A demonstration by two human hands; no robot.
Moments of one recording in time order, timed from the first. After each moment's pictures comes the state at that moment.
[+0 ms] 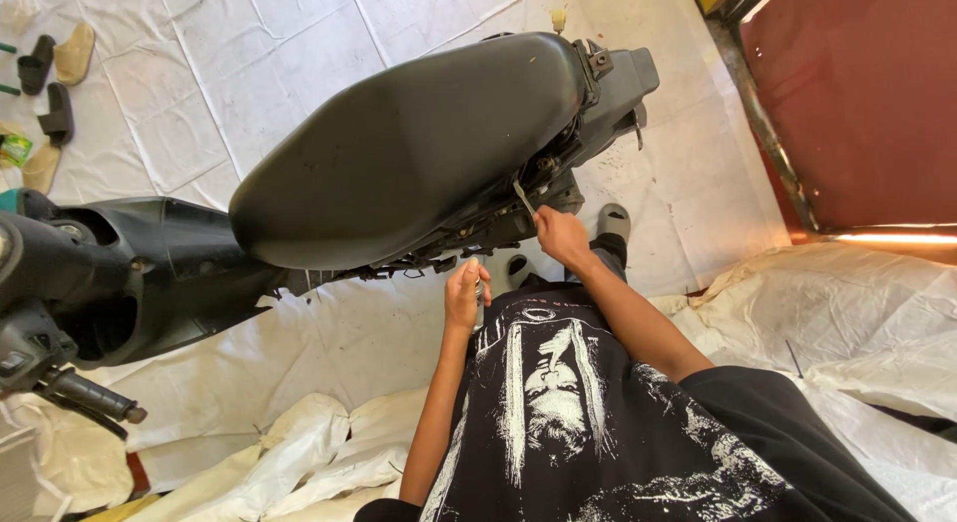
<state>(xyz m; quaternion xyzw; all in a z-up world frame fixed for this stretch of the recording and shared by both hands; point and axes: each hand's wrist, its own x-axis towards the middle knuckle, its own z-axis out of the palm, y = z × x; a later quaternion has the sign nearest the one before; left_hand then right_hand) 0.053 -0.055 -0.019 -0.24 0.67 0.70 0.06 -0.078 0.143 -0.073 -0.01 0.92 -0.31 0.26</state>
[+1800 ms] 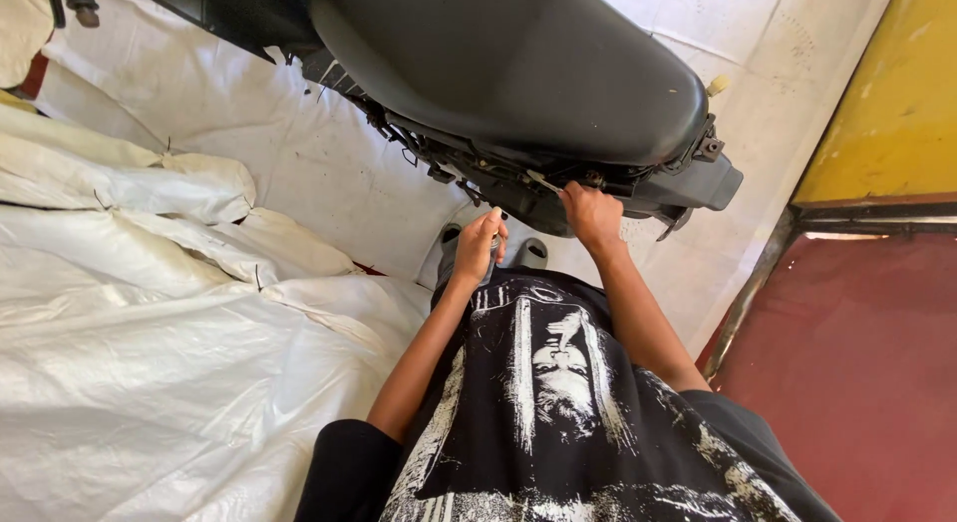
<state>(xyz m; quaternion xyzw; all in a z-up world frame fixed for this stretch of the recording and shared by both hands) 0.034 0.081 -0.011 -0.41 0.52 0.72 -0.20 -0.180 0.180 -0.065 -0.44 0.89 -0.04 0.12</state>
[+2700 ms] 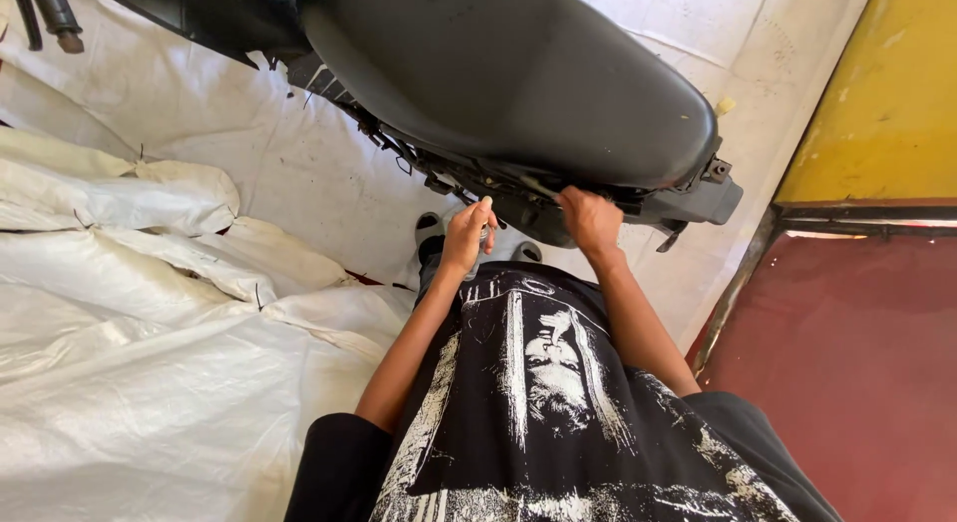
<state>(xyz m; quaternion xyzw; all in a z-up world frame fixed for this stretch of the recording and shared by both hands) 0.033 0.007 -0.003 -0.40 0.55 0.72 -0.16 -0.177 0.144 -0.045 -0.40 0.90 -0.05 0.16</state>
